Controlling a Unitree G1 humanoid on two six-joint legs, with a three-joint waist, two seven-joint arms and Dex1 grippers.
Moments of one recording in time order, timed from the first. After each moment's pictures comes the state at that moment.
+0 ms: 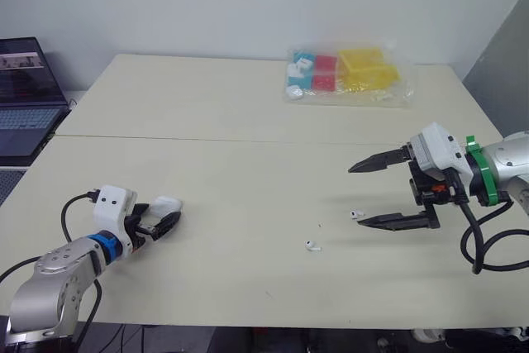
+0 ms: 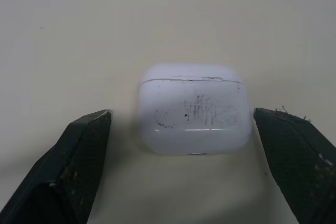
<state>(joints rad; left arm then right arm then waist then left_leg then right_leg) 0.06 0.68 0.35 -0.16 -0.44 0.65 -0.61 -0.49 -1.03 0.00 -0.44 0.64 0.60 1.28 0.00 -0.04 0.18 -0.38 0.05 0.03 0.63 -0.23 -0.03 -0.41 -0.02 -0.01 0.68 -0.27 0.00</state>
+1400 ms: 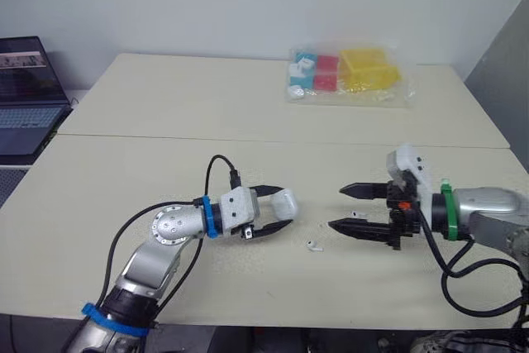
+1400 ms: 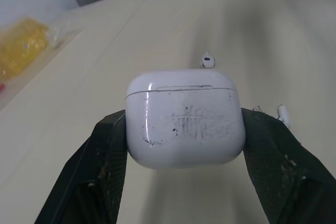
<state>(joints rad) -0.29 0.51 -0.25 -0.11 -0.12 -0.16 -0.96 -0.33 -0.75 -0.13 -0.61 1.06 1.22 0.57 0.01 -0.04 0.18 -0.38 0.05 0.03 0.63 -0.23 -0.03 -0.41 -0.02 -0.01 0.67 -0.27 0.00</state>
